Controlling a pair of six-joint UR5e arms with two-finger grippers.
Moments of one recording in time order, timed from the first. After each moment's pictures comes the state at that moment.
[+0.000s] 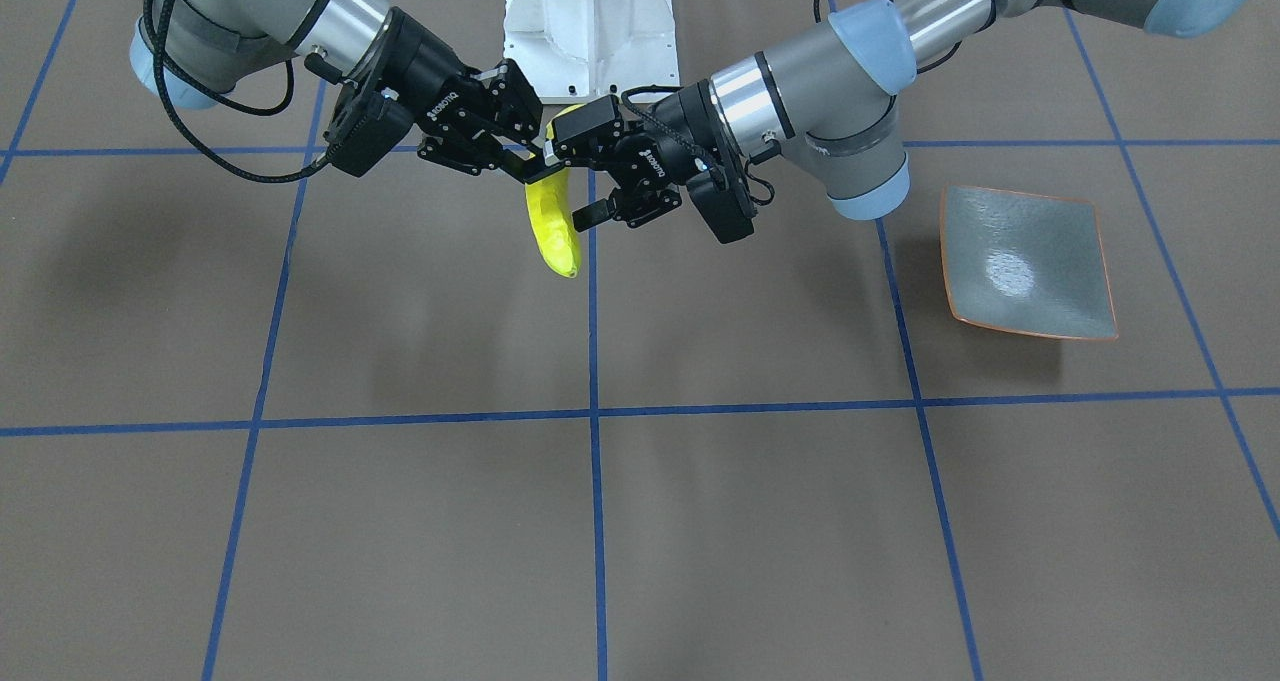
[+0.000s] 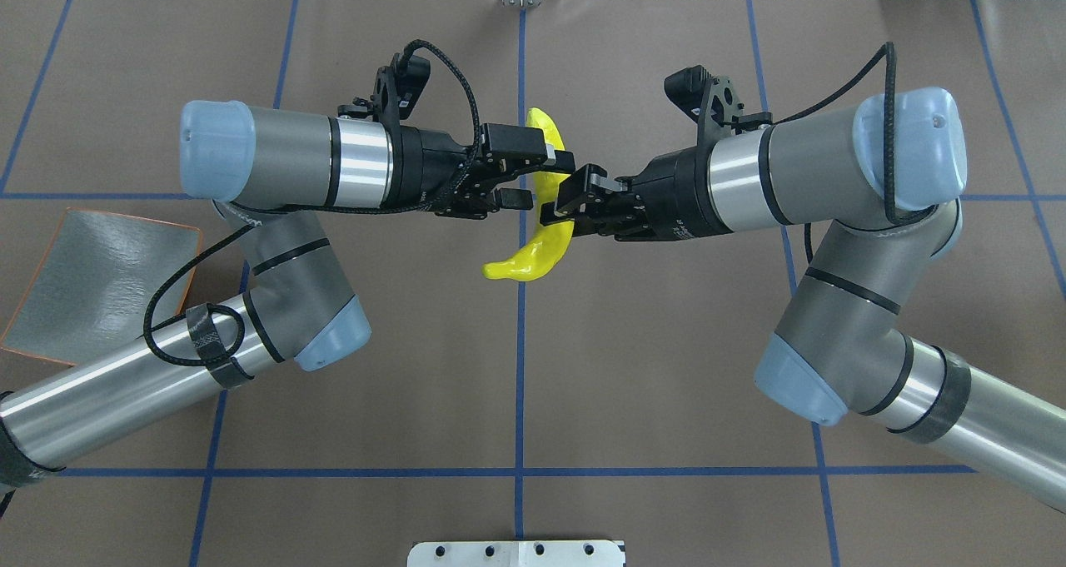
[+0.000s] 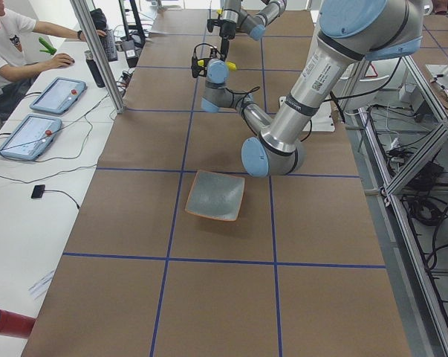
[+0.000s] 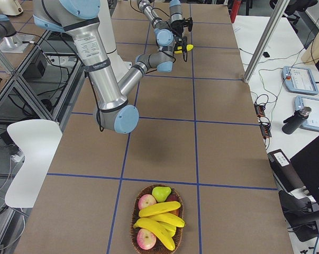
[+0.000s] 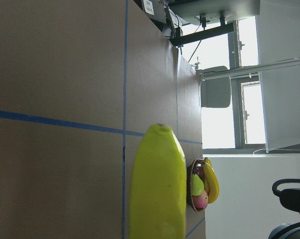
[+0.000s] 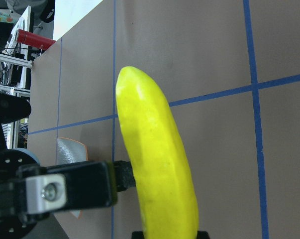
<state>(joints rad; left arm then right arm) -0.64 -2.27 -1.44 -2.94 -2.00 -1.76 0.66 -1.12 1.86 -0.74 2.06 1.58</state>
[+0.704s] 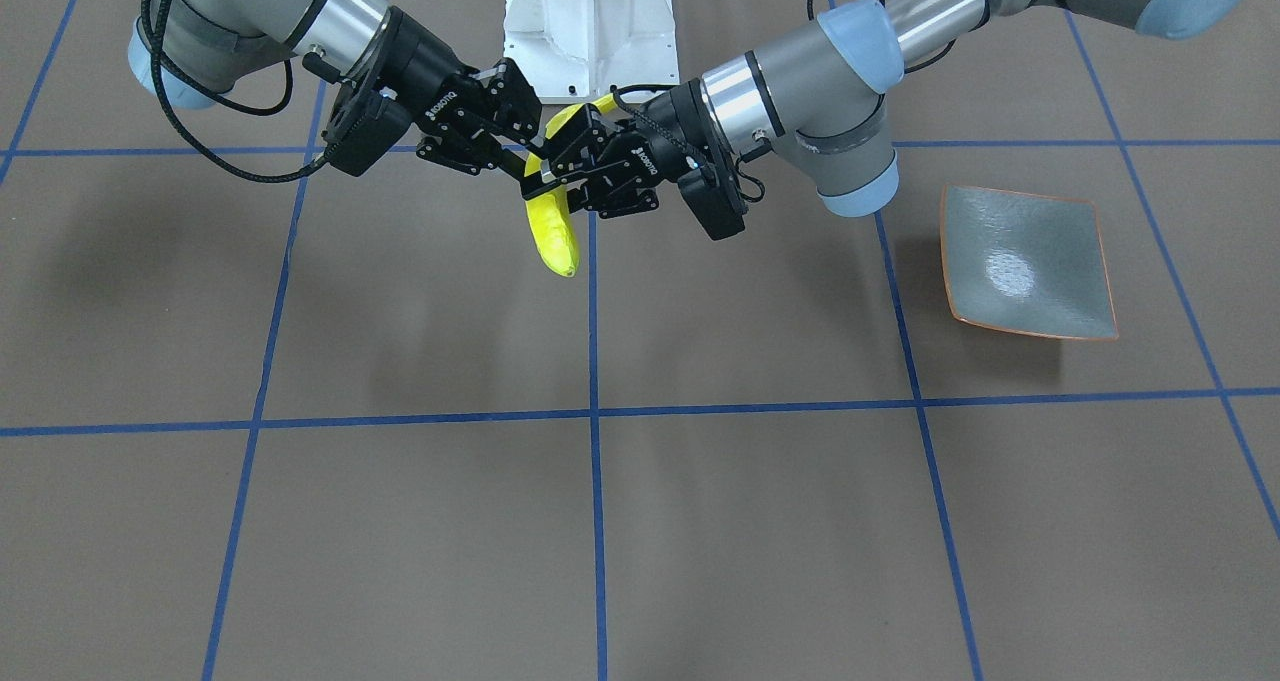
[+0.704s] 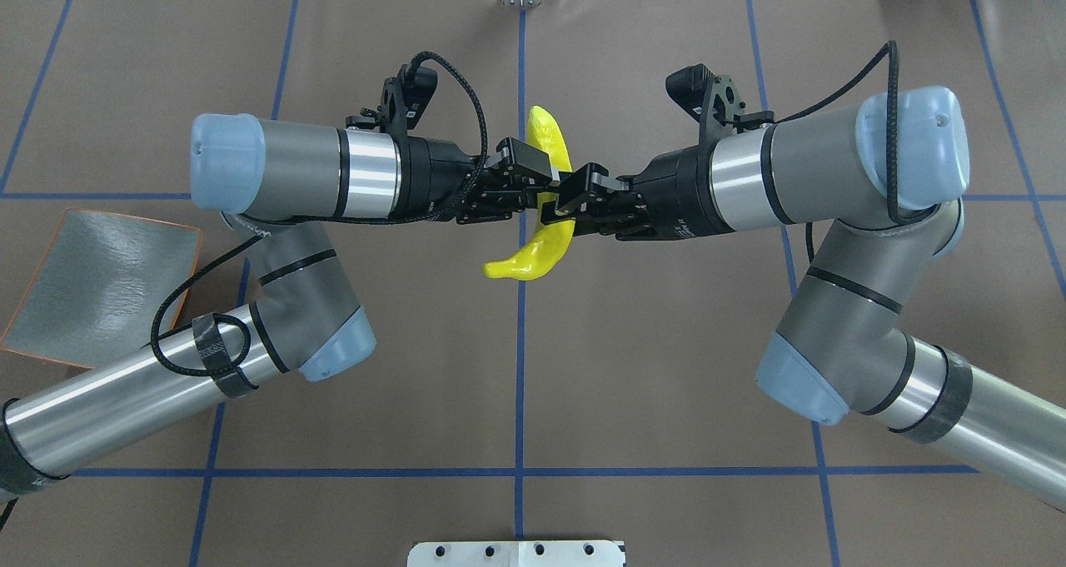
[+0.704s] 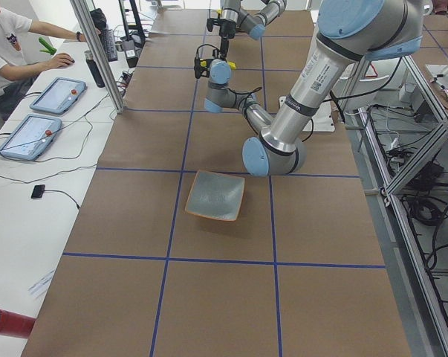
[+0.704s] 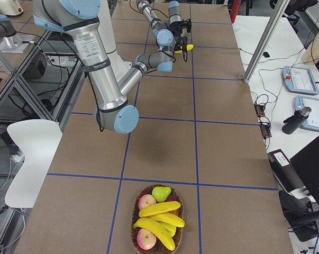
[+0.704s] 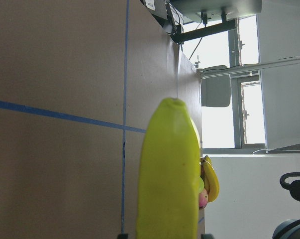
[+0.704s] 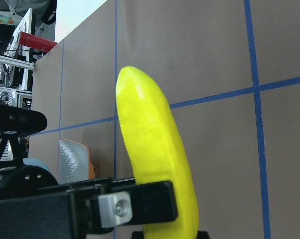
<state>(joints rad) -0.62 -2.27 -1.44 -2.94 -1.98 -1.77 0.66 -1.12 1.86 -0.74 2.06 1.58</state>
